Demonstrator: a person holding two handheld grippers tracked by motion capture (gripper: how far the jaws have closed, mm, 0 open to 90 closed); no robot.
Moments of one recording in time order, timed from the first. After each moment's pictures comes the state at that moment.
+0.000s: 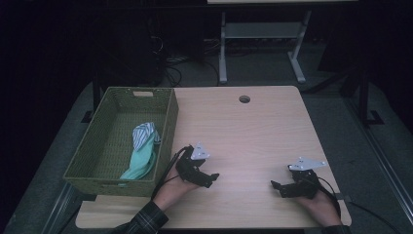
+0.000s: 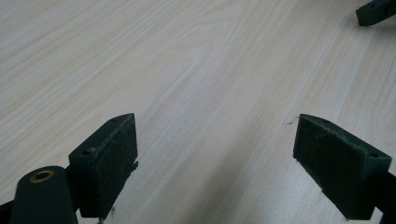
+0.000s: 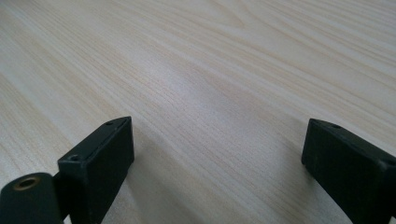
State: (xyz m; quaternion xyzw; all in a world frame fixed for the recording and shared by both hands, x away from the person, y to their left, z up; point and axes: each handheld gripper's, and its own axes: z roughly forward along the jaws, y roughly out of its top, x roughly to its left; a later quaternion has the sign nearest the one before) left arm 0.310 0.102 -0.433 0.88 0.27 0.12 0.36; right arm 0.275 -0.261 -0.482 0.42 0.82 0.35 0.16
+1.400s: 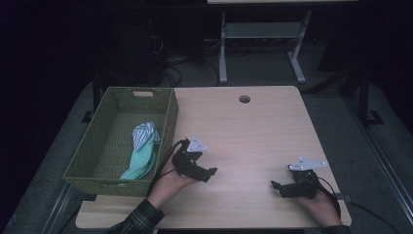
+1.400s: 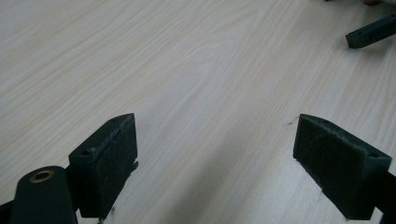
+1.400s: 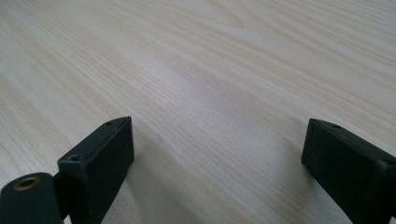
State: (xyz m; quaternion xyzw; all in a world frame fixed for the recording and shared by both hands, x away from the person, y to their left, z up) left arm 0.313 0.106 -0.406 0.88 0.29 0.11 0.36; right arm 0.274 -0.261 -0.482 0.42 0.82 0.35 0.16
